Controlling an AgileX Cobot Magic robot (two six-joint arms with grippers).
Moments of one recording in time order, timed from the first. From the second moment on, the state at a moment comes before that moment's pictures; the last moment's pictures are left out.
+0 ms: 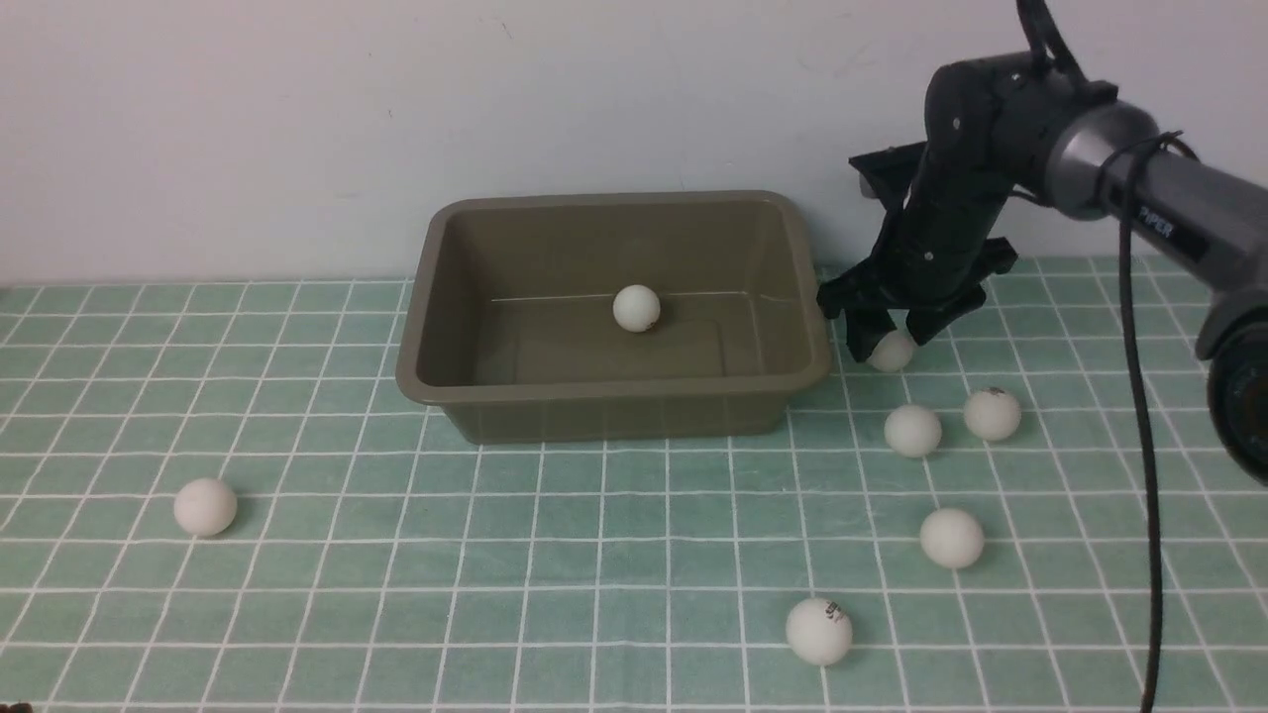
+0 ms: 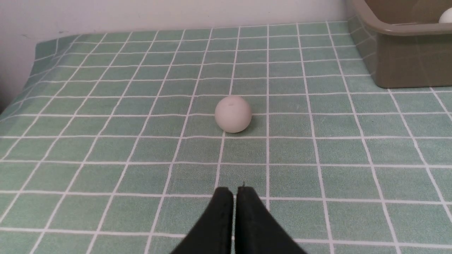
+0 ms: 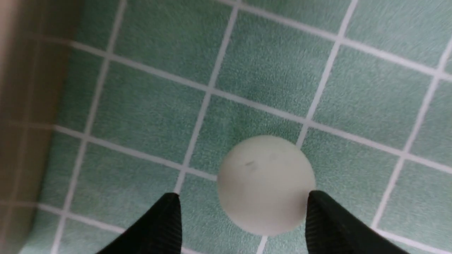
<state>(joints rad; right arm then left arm) 0.25 2.40 -2.15 0.02 1.25 -0.07 0.11 -0.01 0.03 -0.06 0.37 0.07</state>
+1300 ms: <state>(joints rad) 0.33 2.32 -2.31 0.29 1.25 -0.22 0.11 -0.01 0.03 -0.06 0.37 0.07</state>
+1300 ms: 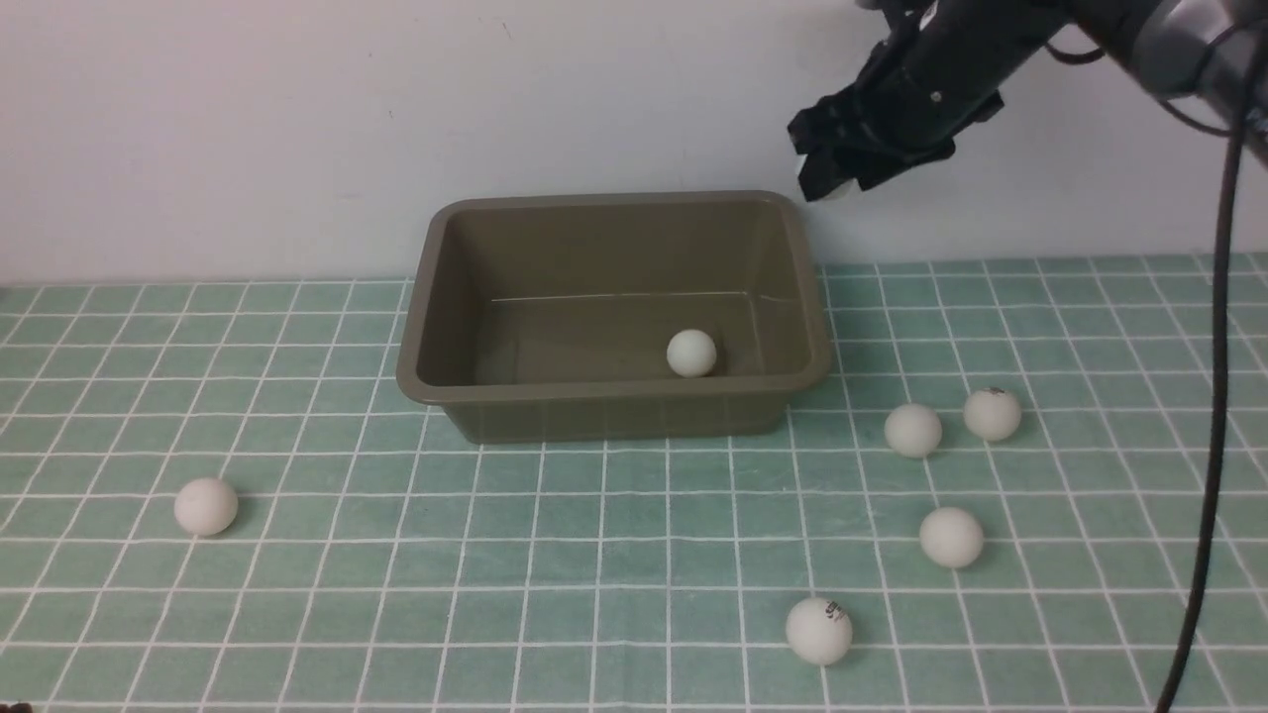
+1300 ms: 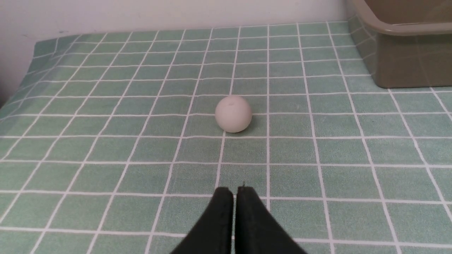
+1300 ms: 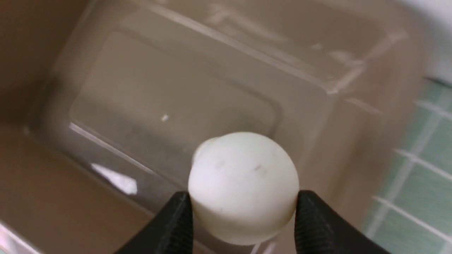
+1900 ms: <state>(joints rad) 0.38 2.27 -2.31 0.13 1.25 -0.21 0.11 -0.01 0.03 -0.06 0.37 0.07</state>
